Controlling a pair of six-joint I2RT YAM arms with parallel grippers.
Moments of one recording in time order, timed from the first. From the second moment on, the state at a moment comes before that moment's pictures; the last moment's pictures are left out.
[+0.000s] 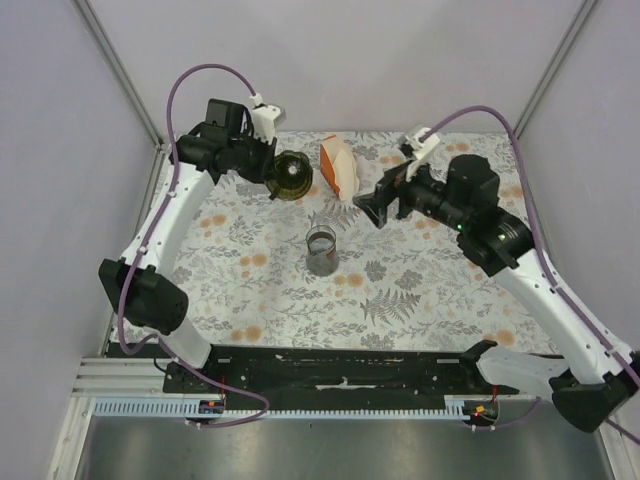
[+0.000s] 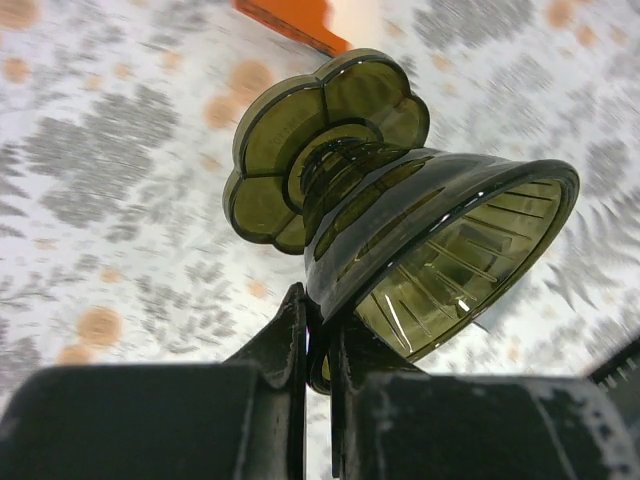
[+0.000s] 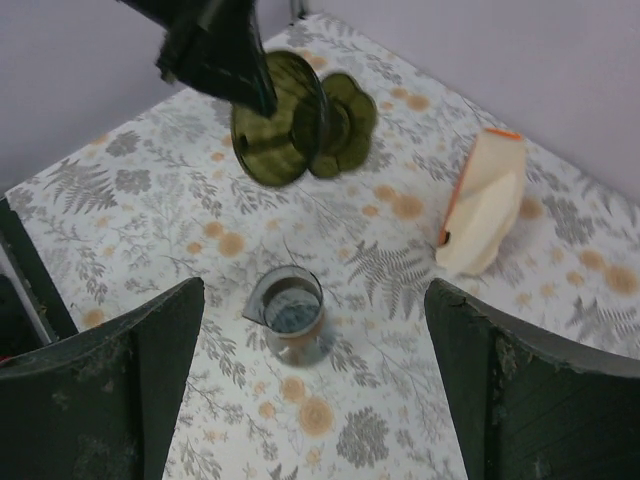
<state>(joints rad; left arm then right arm) -0.27 1.69 1.79 -0.87 0.29 0.18 0.51 1.07 1.22 -0.33 -0.28 0.03</state>
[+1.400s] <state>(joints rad) -0.26 1.36 1.68 -1.04 0.45 0.17 0.63 1.83 1.98 -1.07 -0.44 -0.10</state>
